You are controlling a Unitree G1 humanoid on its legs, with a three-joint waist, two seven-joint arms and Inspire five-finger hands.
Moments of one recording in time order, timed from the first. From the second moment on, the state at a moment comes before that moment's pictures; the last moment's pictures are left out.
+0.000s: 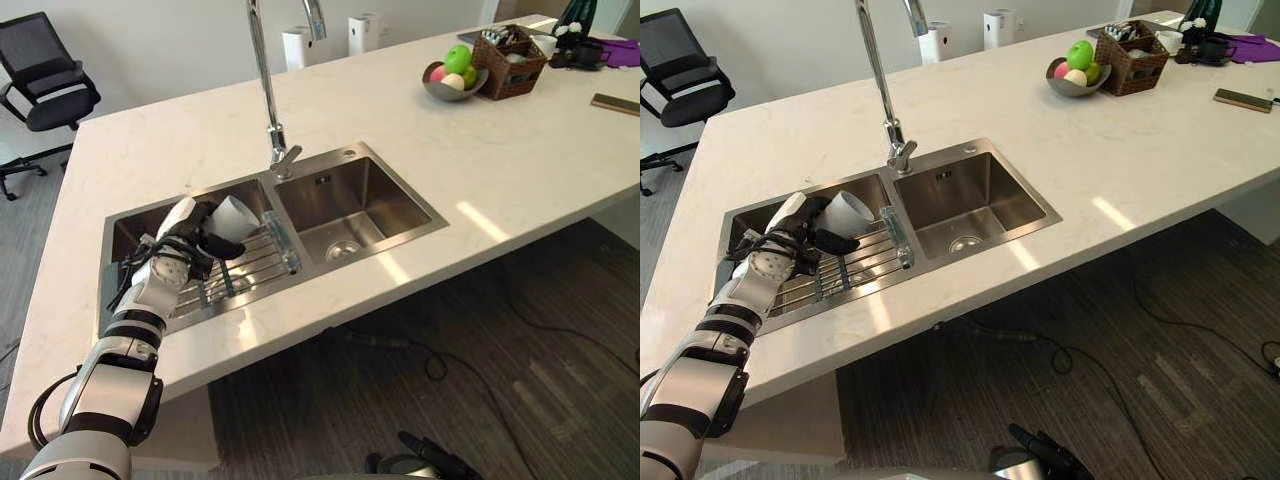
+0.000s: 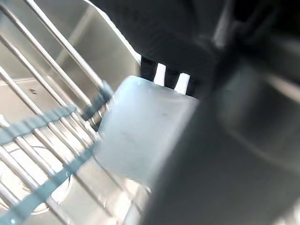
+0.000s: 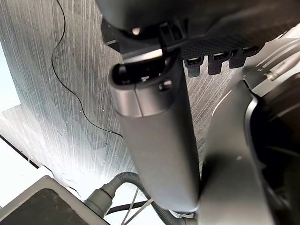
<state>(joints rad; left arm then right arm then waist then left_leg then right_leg) -0.69 0.58 -0.15 0.83 0.20 -0.03 0.02 0.27 -0.18 -0.19 0.90 0.42 0.16 0.39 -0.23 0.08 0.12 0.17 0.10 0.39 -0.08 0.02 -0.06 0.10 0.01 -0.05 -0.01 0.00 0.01</state>
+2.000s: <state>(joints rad) 0.08 0.10 0.31 -0.34 -0.45 -0.14 0.02 0.21 -0.27 -0.28 1.07 0.18 0.12 0.33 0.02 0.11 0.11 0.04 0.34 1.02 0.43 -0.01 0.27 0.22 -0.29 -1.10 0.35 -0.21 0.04</state>
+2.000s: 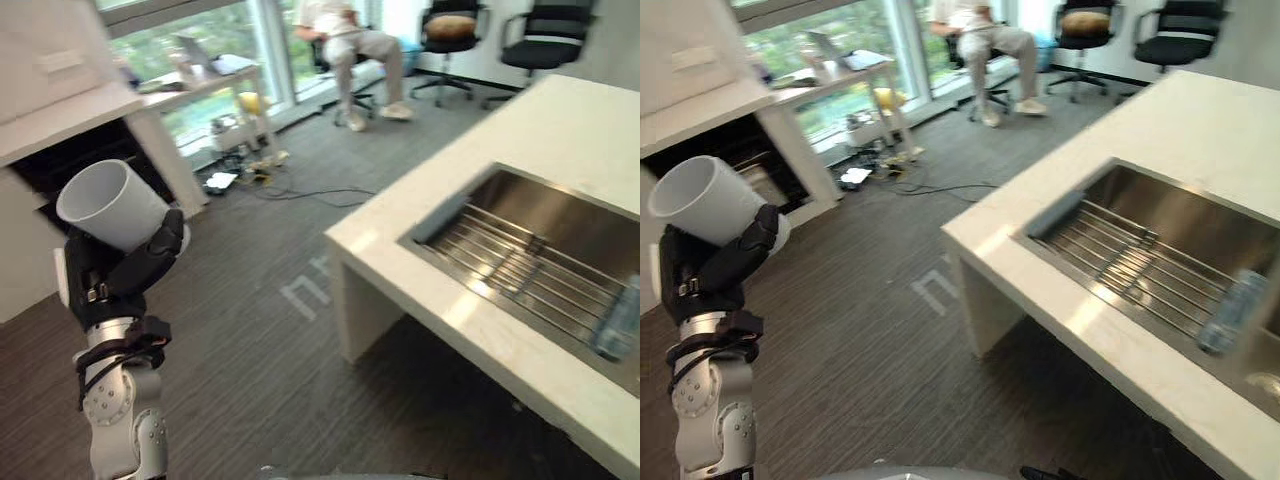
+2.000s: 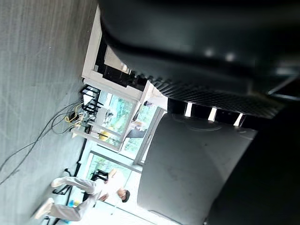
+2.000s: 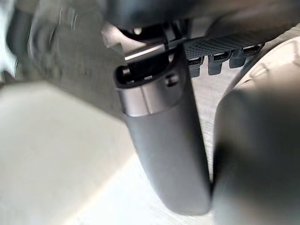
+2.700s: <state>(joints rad) 0.05 0.18 0.02 -0.22 -0.56 -0.19 -0.17 0.13 -0.11 -0.23 0.90 0.40 0.13 0.21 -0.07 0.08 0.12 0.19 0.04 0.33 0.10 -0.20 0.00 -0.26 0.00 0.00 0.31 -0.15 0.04</state>
